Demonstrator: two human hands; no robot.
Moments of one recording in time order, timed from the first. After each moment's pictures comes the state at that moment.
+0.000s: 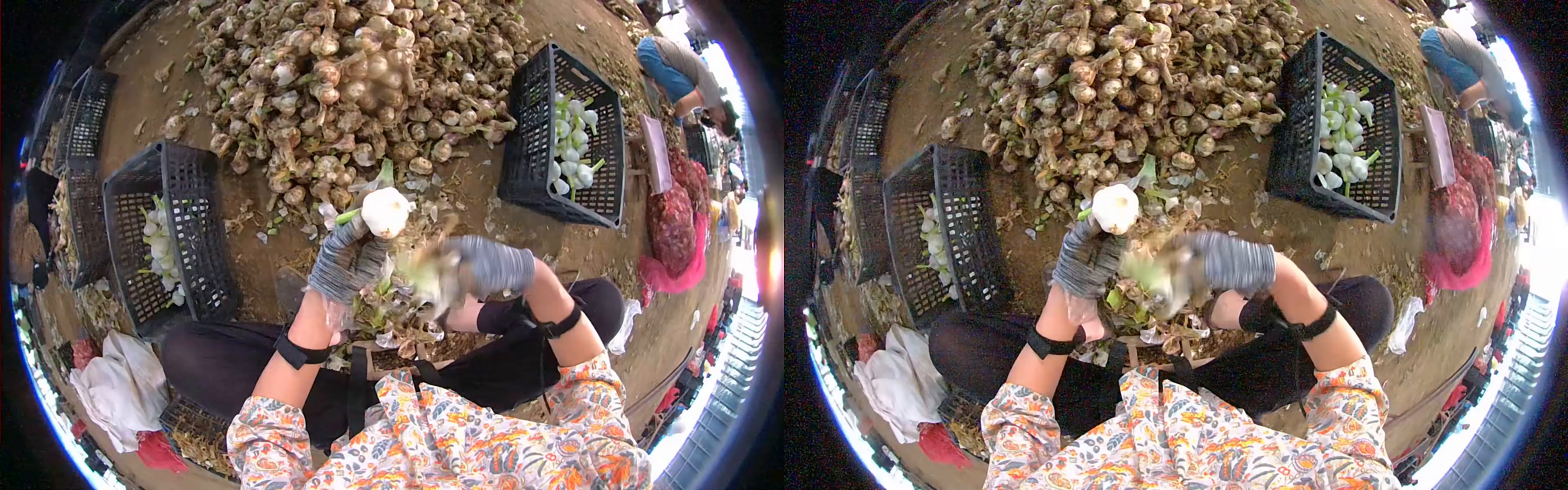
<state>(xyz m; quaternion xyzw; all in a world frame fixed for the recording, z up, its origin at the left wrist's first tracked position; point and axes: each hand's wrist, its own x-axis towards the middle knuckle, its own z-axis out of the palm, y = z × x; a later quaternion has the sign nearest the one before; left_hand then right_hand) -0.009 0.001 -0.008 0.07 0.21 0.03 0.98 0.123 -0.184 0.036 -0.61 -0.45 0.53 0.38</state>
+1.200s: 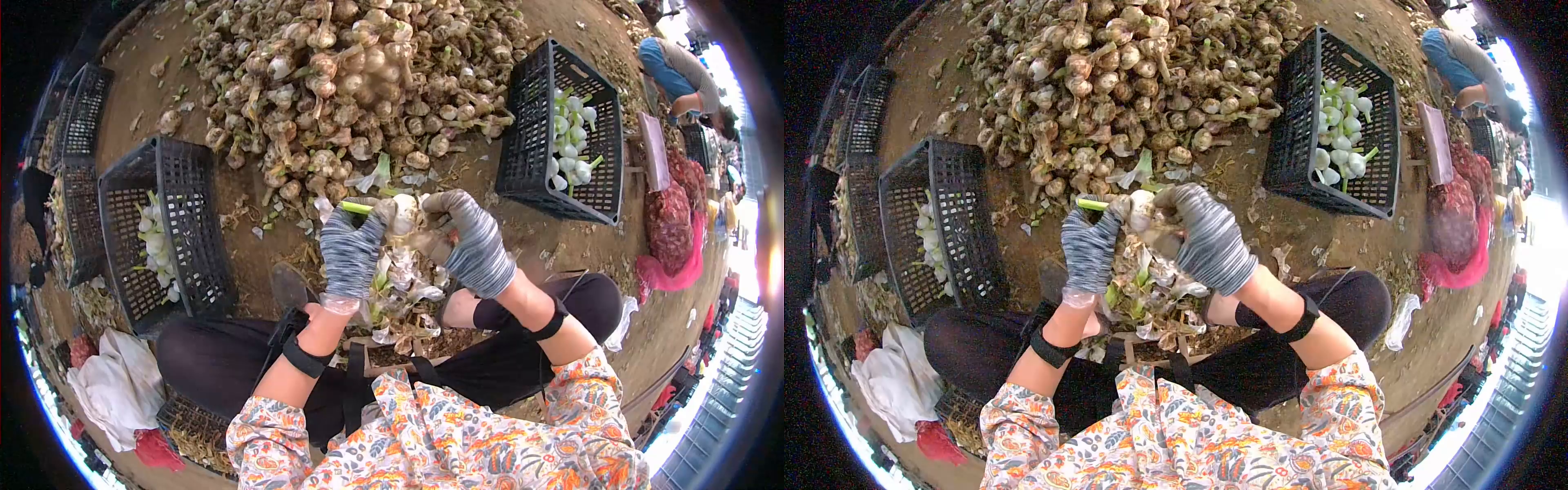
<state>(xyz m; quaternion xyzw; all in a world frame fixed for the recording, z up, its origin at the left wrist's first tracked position) 0.006 -0.021 0.010 0.56 0.42 0.10 0.71 0.098 -0.153 0.041 -0.80 -0.34 0.19 0.46</state>
